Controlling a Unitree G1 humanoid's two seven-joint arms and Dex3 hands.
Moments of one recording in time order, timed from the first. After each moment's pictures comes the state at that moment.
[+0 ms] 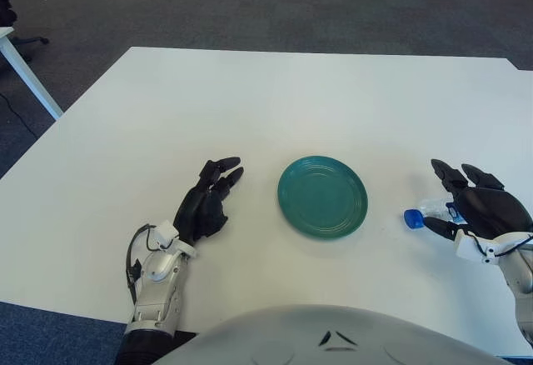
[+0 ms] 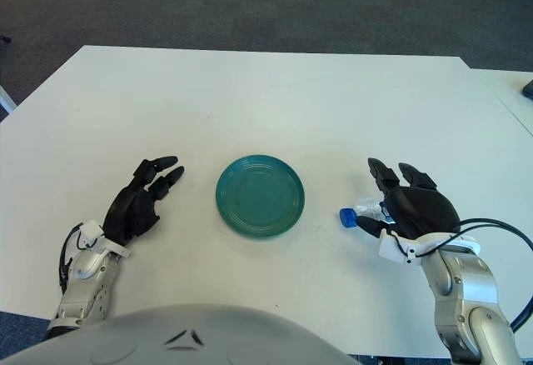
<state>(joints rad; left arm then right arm) 0.28 0.14 -0.01 0.09 -0.23 -0.23 -0.41 0.49 -0.59 -0.21 -0.45 -0.89 0.05 0.27</state>
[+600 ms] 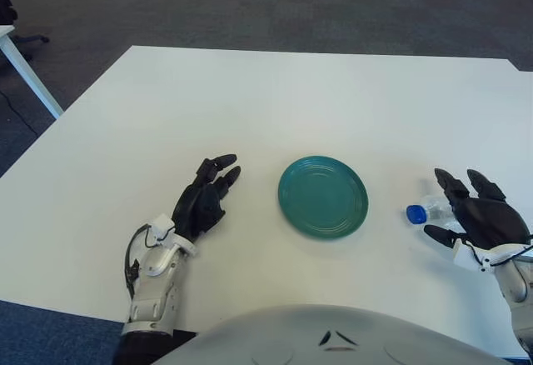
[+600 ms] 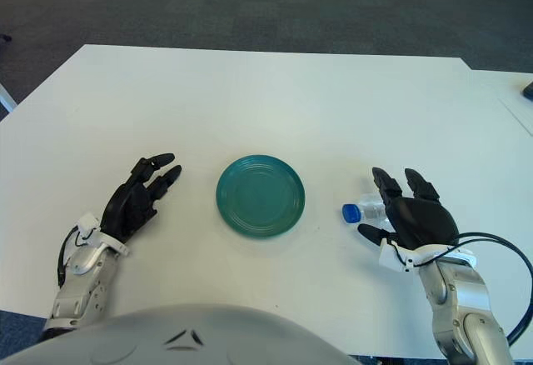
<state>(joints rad) 0.30 0.10 0.01 -0.03 -0.28 -0.11 -0.38 0.52 -0.60 -0.17 -0.31 -0.89 0.02 0.13</state>
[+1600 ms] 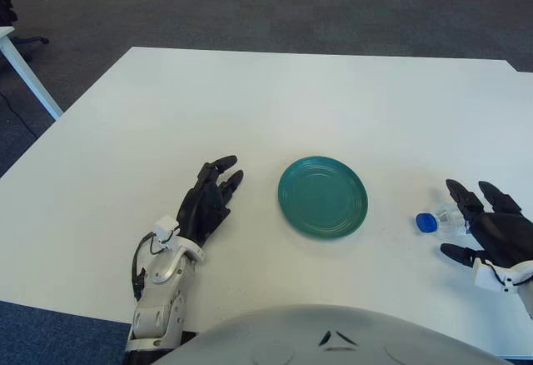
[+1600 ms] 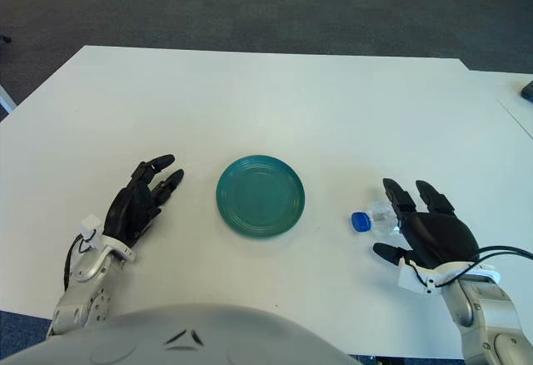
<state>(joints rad) 0.38 0.05 -0.01 -0.23 -0.27 0.00 -0.27 0.67 -0.70 -0.22 -0.32 -0.83 -0.04 0.12</state>
